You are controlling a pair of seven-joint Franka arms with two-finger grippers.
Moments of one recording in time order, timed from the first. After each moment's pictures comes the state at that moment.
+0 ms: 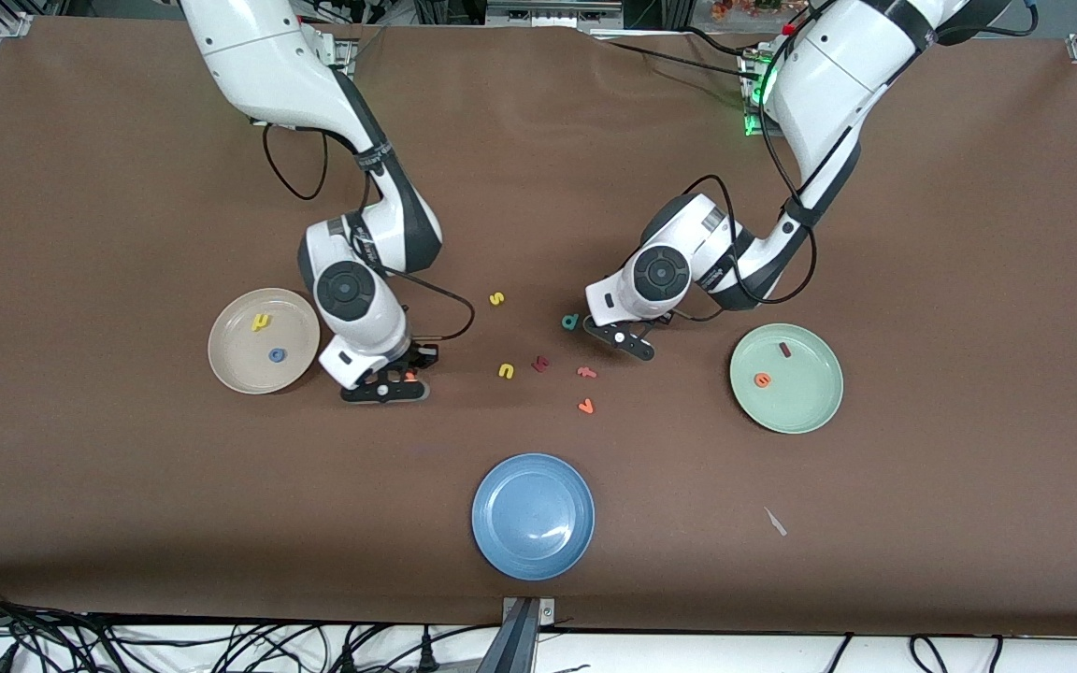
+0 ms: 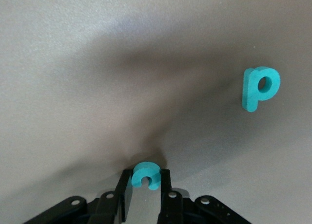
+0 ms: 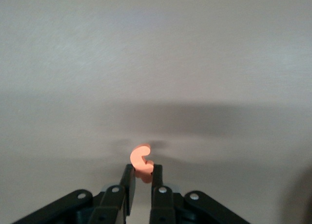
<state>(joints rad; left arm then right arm) -0.20 0.70 -0.43 -1.80 0.17 2.21 -0.23 0.65 0.65 -0.23 -1.71 0.14 2.36 0.33</state>
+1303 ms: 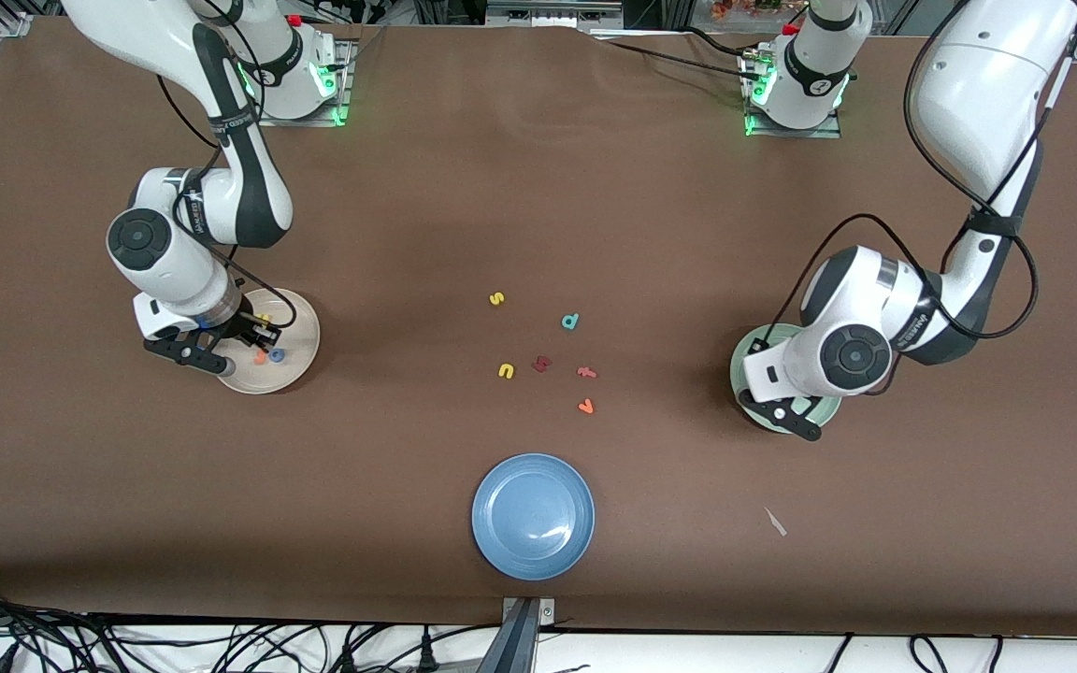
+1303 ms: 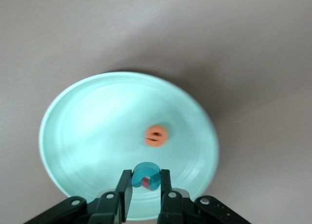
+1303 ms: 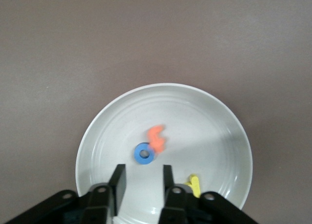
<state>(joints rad) 0.09 0.68 -0.38 -1.59 0.35 1.94 0.09 0.61 0.37 -0.49 -2.14 0.14 2.50 0.34</state>
